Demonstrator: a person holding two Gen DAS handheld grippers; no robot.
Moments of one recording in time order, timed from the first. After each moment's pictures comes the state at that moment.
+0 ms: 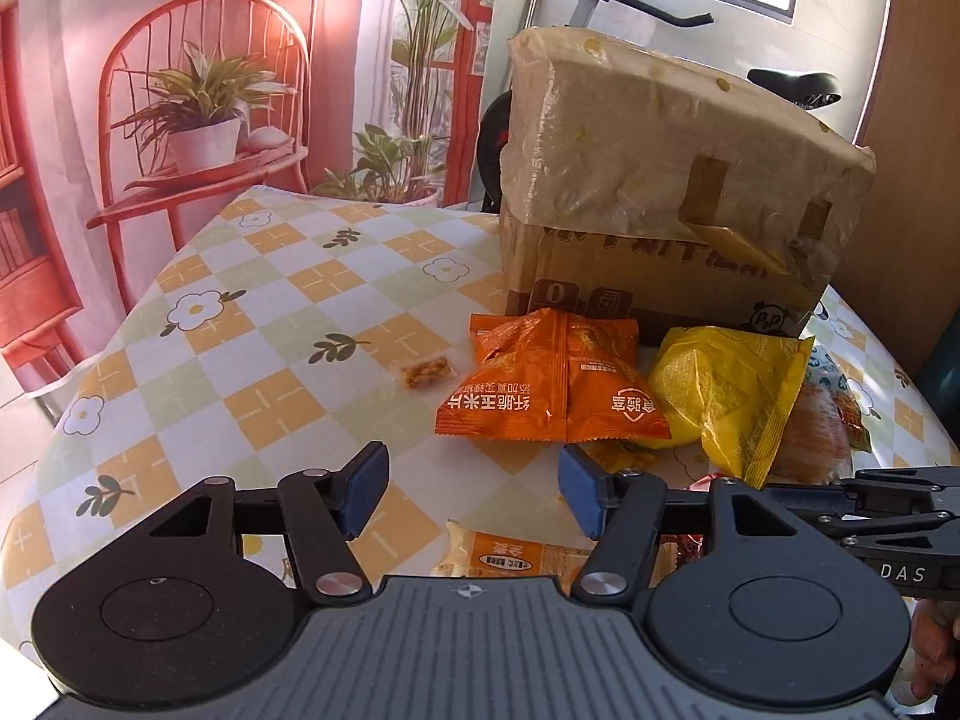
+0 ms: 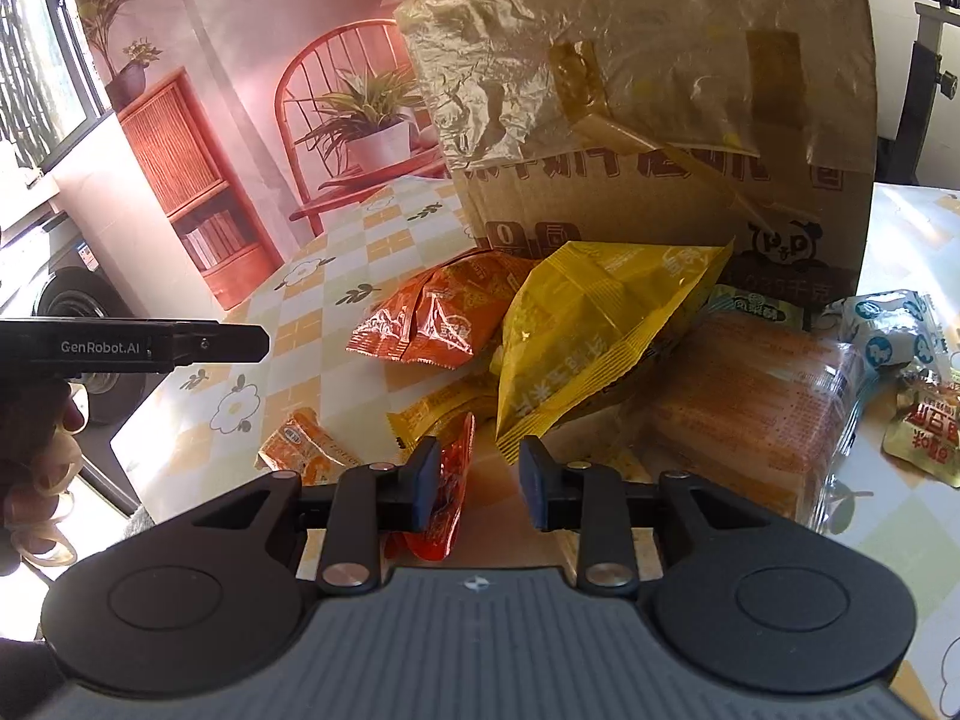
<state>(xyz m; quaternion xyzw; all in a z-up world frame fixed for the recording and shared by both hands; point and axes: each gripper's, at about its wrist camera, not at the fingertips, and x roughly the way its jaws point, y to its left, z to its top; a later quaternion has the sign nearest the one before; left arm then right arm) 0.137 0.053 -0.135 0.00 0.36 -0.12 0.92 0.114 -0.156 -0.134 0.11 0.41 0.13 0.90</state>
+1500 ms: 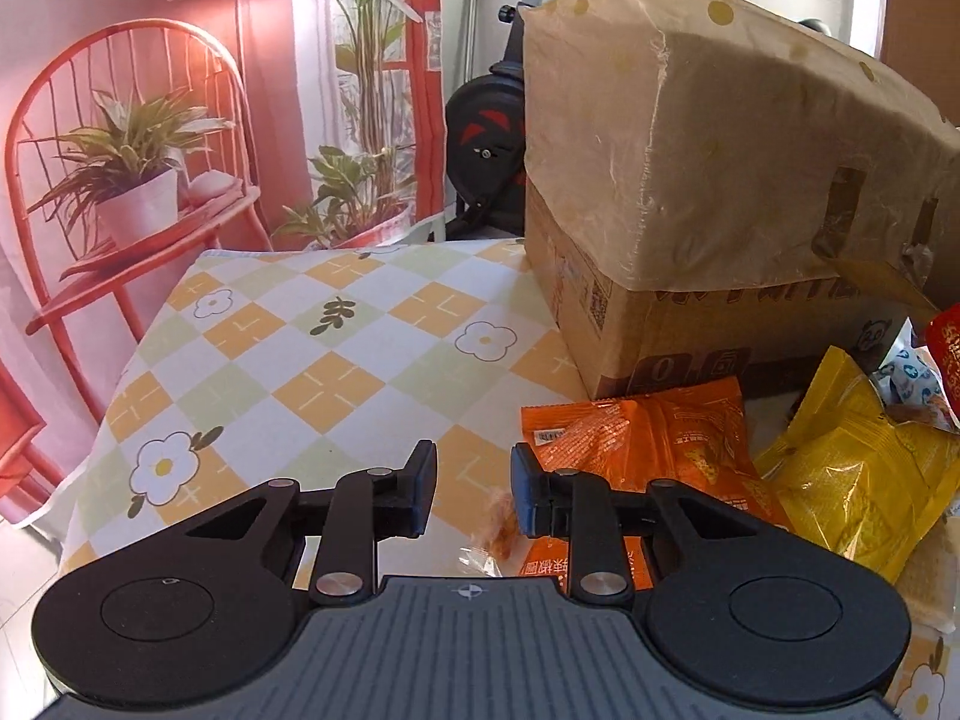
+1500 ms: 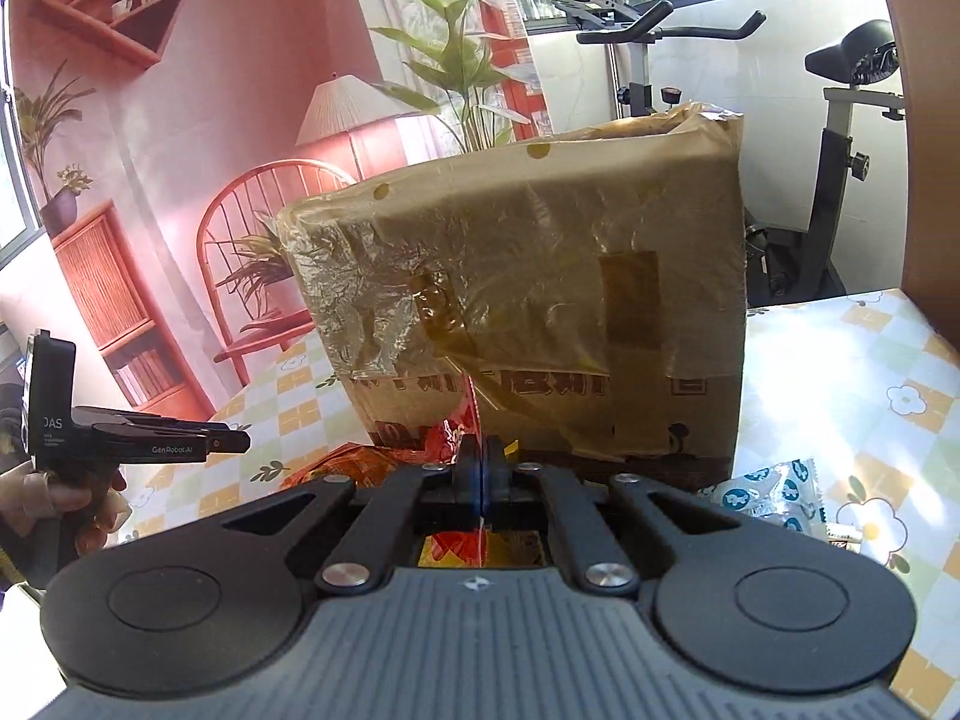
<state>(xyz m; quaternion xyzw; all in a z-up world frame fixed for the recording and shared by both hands) 0.275 0.068 -0.157 0.08 0.36 -0.18 0.91 0.135 -0.217 -0.077 0.13 0.29 0.03 0.95</state>
